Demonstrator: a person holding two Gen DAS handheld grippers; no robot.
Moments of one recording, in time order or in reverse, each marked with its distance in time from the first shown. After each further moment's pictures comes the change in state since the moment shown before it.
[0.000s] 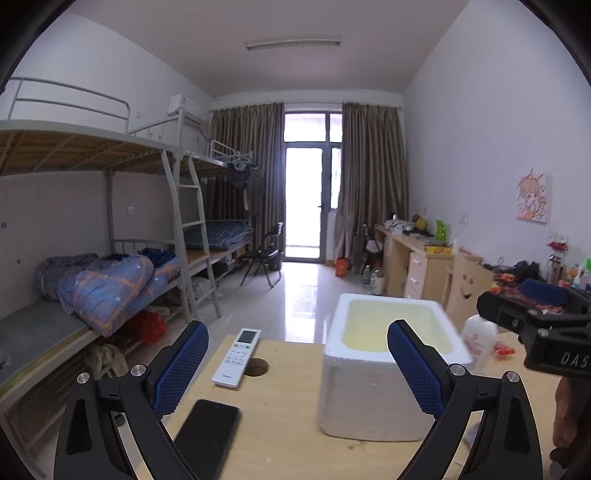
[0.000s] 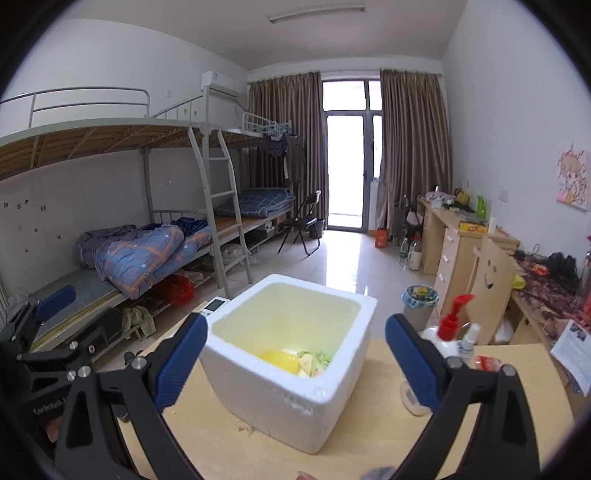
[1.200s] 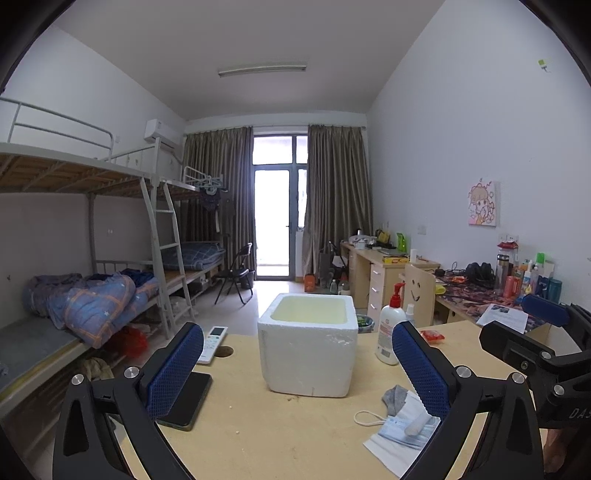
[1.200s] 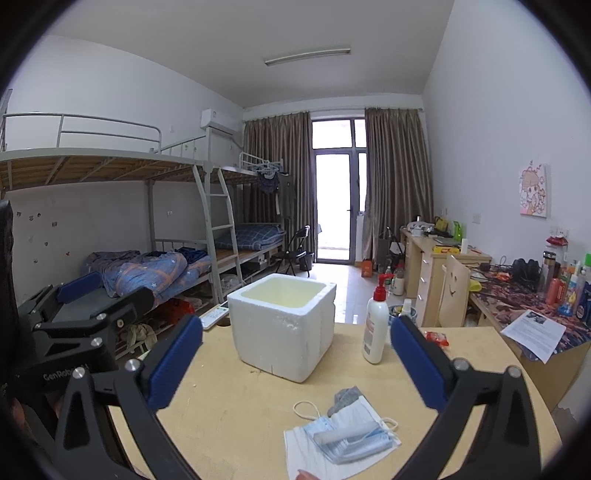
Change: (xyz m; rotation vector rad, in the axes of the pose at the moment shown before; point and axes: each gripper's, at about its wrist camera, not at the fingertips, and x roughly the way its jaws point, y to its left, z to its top) left arm -0.144 -0.053 -0.018 0.044 -0.083 -0.112; right arm -0.158 -0.008 -0.065 0.009 -0.153 -0.029
